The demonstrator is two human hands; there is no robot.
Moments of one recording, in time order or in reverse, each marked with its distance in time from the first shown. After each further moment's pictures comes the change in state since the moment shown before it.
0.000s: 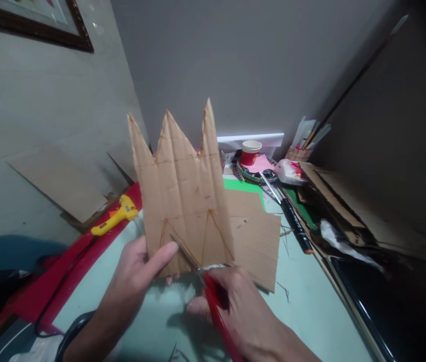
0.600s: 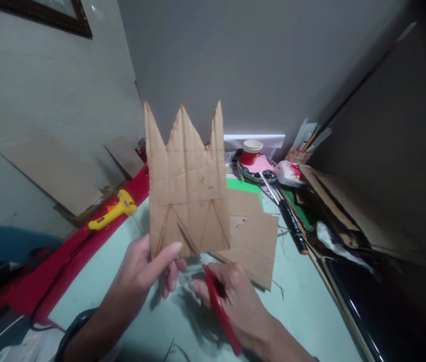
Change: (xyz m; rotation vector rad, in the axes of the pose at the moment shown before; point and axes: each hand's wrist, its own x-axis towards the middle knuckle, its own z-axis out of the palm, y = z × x) left_hand 0.000 -0.007 0.003 0.035 -0.052 -0.019; right_hand 0.006 0.013 0.006 -0.080 0.060 -0.064
